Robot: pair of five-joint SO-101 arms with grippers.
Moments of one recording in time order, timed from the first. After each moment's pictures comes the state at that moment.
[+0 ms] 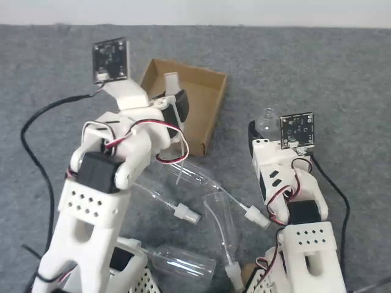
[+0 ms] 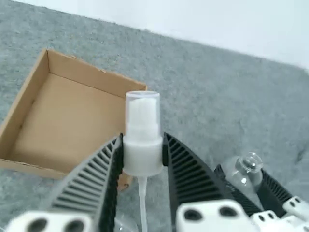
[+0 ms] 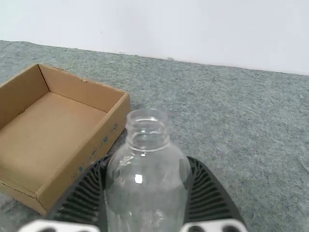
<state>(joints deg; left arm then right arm) 14.7 -40.2 25.1 62.1 31.0 -9.9 -63.1 72.7 22.6 1.0</state>
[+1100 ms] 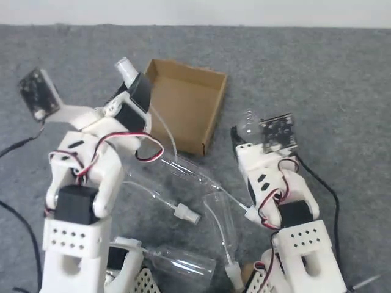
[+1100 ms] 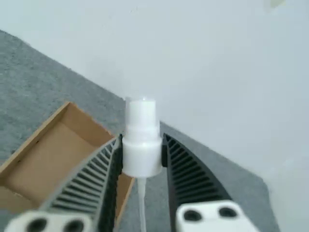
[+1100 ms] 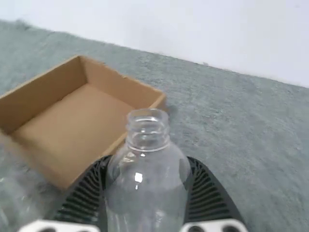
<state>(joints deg) 3.8 -56.7 39.3 47.1 44.0 -18.3 -63.1 72.7 22.9 4.2</state>
